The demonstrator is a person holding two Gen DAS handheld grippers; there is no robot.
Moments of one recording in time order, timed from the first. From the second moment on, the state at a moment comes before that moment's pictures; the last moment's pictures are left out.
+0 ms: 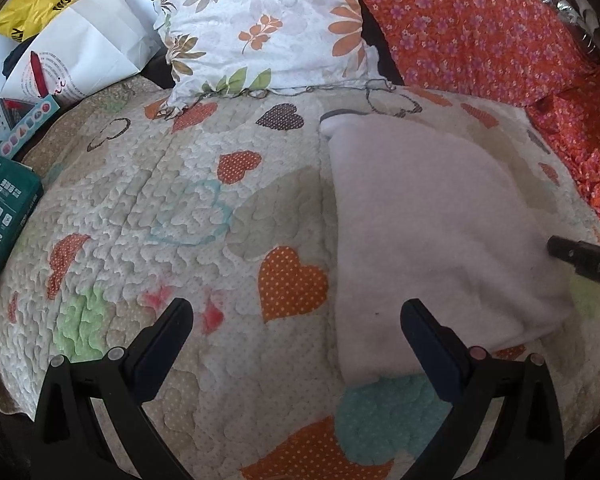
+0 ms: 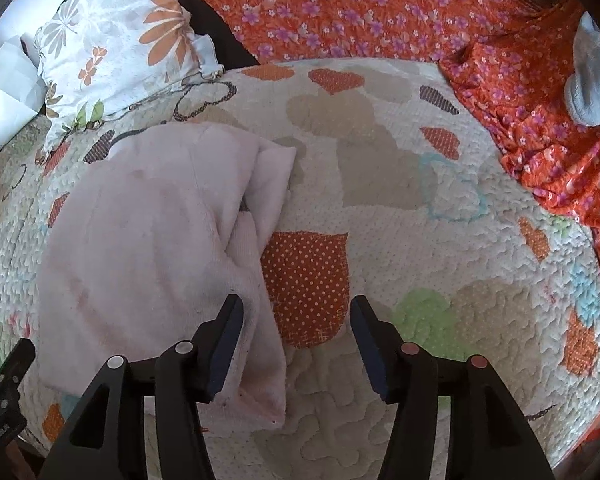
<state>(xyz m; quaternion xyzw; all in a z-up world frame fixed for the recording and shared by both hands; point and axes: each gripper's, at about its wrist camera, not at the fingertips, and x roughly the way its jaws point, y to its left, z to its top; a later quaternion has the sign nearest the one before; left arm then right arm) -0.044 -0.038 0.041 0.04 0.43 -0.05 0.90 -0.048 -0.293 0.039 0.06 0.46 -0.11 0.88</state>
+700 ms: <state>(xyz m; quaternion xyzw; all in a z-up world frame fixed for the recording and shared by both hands) -0.044 -0.043 0.028 0.03 0.46 -0.07 0.88 -0.052 -0.261 0.042 0.00 0.45 -0.10 0.89</state>
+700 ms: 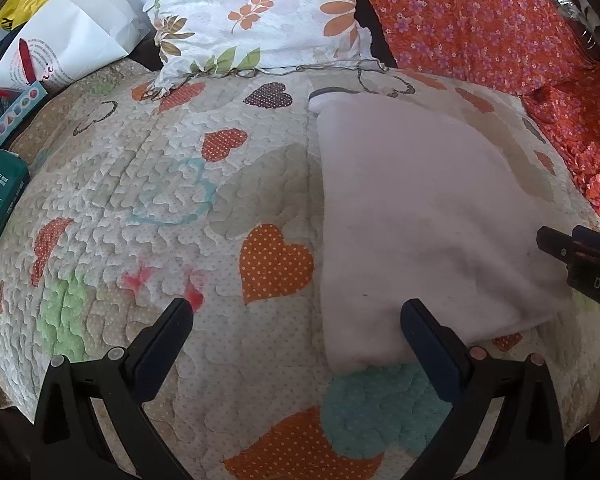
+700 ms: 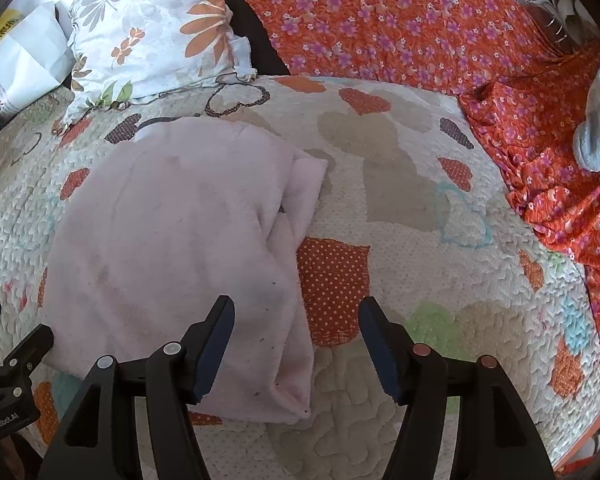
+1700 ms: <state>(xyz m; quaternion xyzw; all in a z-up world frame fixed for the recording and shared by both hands) -0.038 -0.039 0.021 -0.01 0.49 -0.09 0.87 -0.054 -0.249 0.034 -0.01 0.45 -0.09 0.89</state>
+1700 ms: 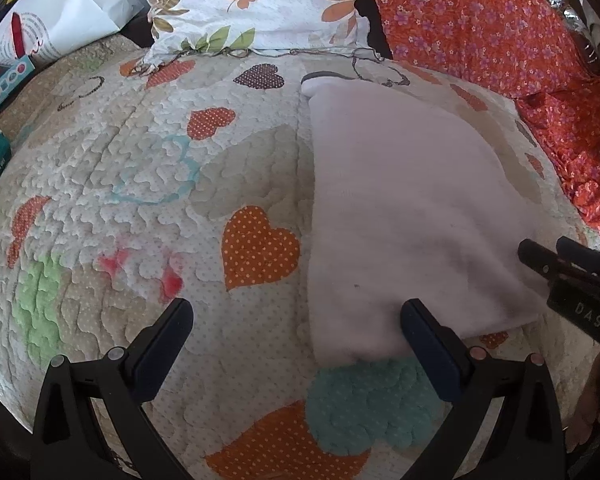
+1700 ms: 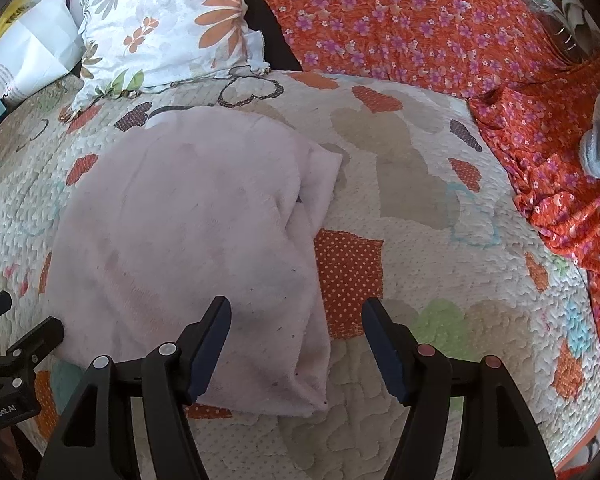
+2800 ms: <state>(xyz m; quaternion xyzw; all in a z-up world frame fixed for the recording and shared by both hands) -0.036 -0.038 0.016 -0.01 0.50 -0.09 0.86 -0.055 -0.241 0.028 -0.02 0.46 -0.08 0.89</state>
